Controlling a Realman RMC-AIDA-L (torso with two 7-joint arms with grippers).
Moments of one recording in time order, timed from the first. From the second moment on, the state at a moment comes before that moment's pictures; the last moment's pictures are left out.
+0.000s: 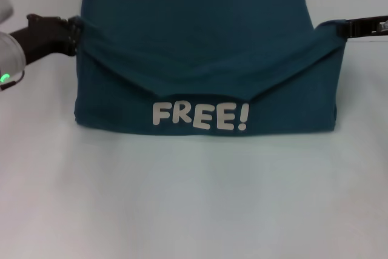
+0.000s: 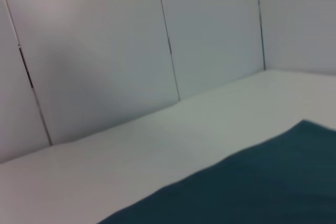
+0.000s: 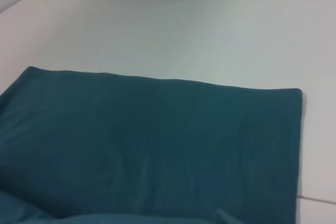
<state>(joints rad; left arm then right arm) -0.76 -2.06 0.39 0.54 2.00 0.87 -1.10 0.65 2.03 -1.00 -1.12 -2.48 -1.00 2.55</state>
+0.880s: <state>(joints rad) -0.73 -2.13 0.39 0.55 1.96 0.69 -0.95 0.61 2.09 -1.03 -1.21 -2.57 -0.99 2.61</state>
